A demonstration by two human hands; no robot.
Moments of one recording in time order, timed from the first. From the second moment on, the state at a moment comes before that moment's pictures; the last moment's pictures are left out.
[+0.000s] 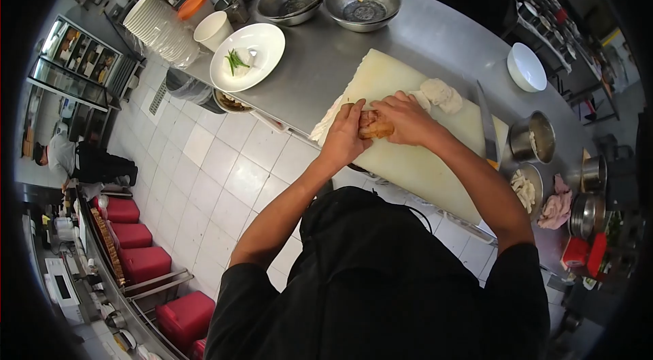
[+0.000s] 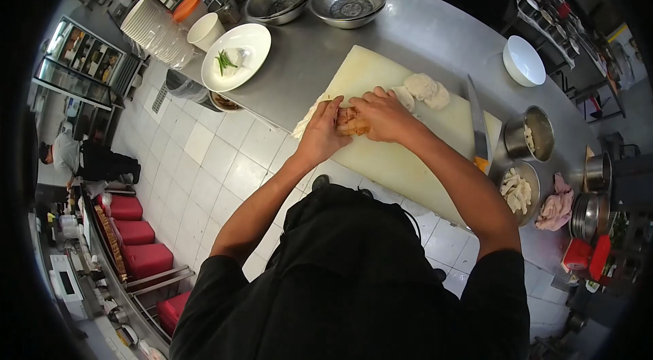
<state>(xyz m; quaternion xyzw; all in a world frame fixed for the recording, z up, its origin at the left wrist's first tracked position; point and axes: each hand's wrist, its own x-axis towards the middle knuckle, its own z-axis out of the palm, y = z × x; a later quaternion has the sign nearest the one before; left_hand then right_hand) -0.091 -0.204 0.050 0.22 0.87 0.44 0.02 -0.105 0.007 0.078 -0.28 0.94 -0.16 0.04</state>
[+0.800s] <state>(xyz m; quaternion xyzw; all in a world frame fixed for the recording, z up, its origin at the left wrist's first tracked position) -0.106 -0.215 0.066 0.06 0.88 0.45 -0.12 -0.135 -0.050 0.098 -0.15 0.93 -0.33 0.04</state>
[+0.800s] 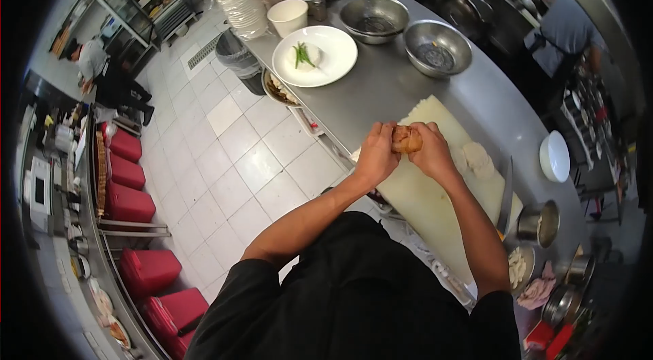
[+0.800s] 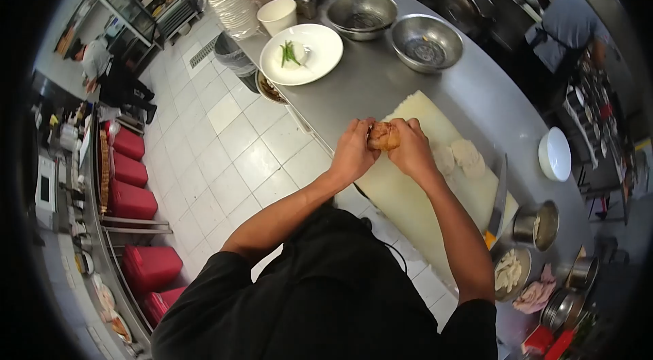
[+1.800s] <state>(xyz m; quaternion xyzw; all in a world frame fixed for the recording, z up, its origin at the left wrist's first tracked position) -0.283 -0.373 0.020 -0.17 0.86 0.45 -0.16 -0.439 -0.283 0.071 -0.42 0.86 -0.14 0.25</state>
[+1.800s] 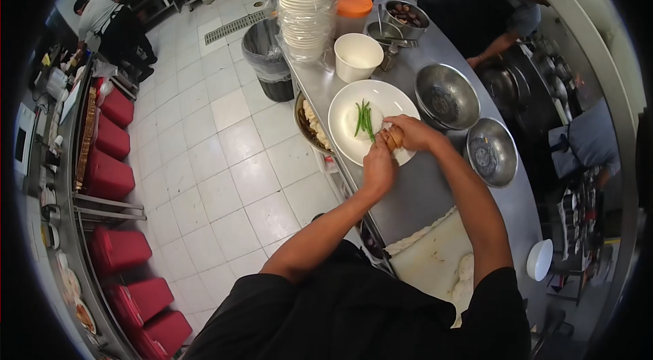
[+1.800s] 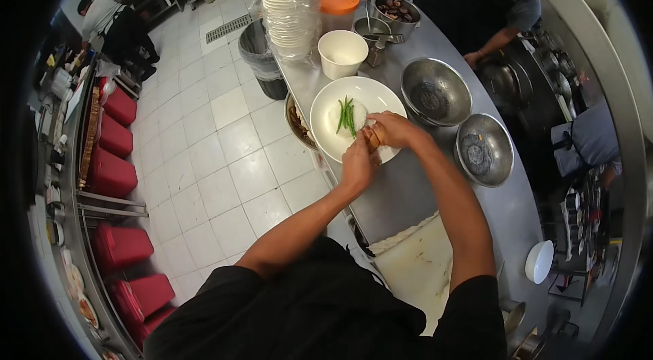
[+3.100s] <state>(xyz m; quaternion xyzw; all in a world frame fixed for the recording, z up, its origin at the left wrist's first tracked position) -0.030 -0.521 0.044 -0.36 0.71 0.60 -0.10 -0.374 -0.230 0.002 0.00 0.62 -0.72 0.31</state>
